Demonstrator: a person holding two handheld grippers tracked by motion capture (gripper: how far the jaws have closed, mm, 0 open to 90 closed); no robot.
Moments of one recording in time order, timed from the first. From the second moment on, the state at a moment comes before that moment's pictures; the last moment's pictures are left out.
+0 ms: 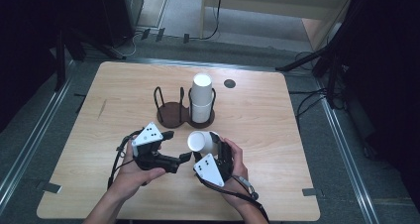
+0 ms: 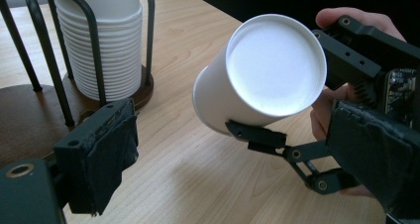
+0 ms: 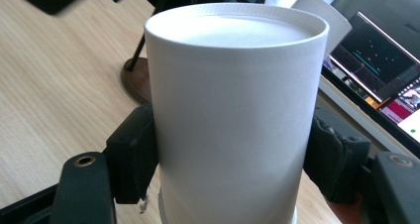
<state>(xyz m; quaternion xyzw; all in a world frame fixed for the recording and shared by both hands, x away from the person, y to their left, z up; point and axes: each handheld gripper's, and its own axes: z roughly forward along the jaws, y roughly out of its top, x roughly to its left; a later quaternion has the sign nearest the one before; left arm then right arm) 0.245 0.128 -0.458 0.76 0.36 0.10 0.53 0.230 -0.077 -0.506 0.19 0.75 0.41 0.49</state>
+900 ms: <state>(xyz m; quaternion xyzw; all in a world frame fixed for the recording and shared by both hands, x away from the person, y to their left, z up) 0.242 0.116 -0.462 0.78 0.35 0.09 0.51 0.218 -0.063 -0.515 0.11 0.76 0.39 0.51</state>
